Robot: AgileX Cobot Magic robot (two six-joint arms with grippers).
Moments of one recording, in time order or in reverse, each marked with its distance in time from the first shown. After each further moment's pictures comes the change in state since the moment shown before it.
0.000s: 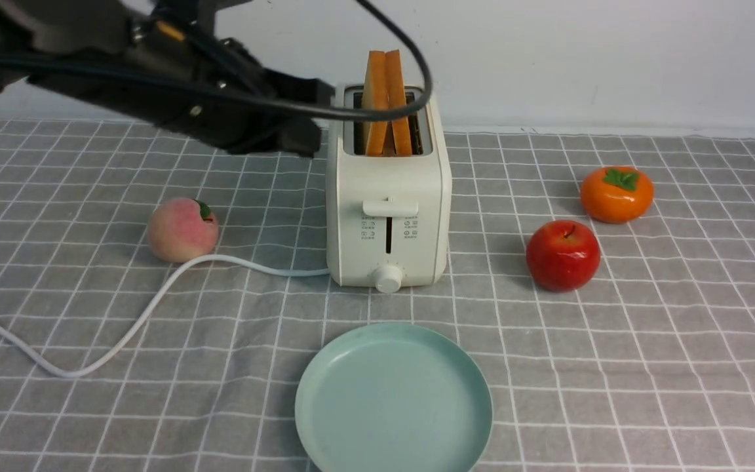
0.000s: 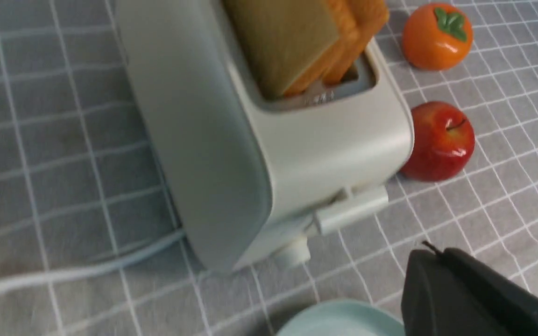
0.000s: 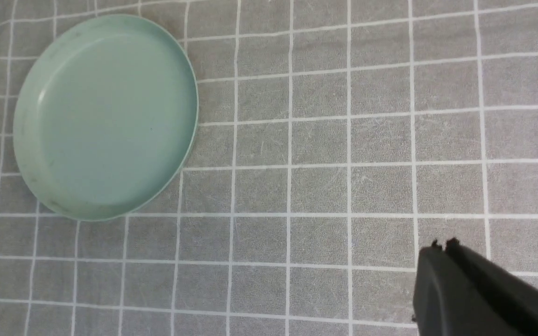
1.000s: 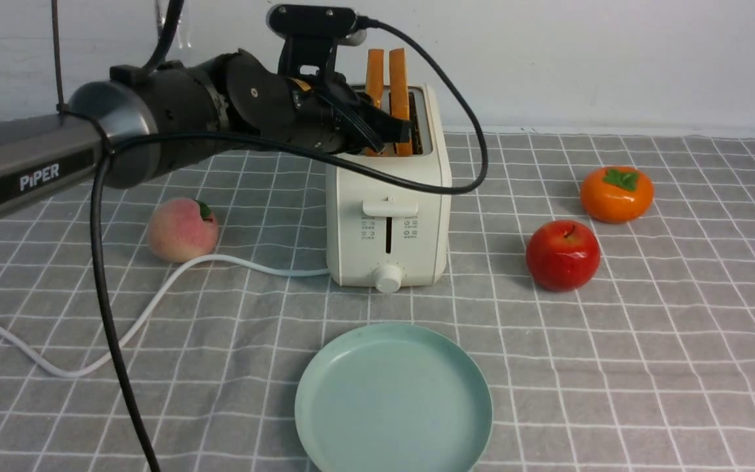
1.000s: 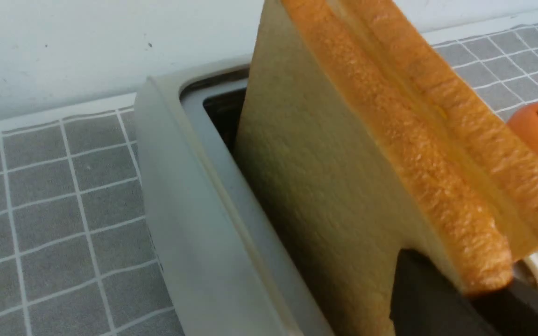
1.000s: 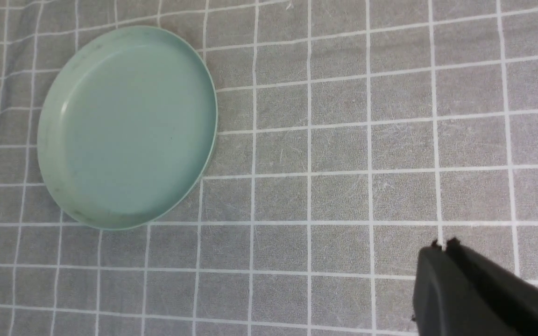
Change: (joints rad) right arm 0.000 0.000 0.017 0.044 -0.033 -0.001; left arm -0.068 0.309 -0.106 -0.022 -0.433 0.167
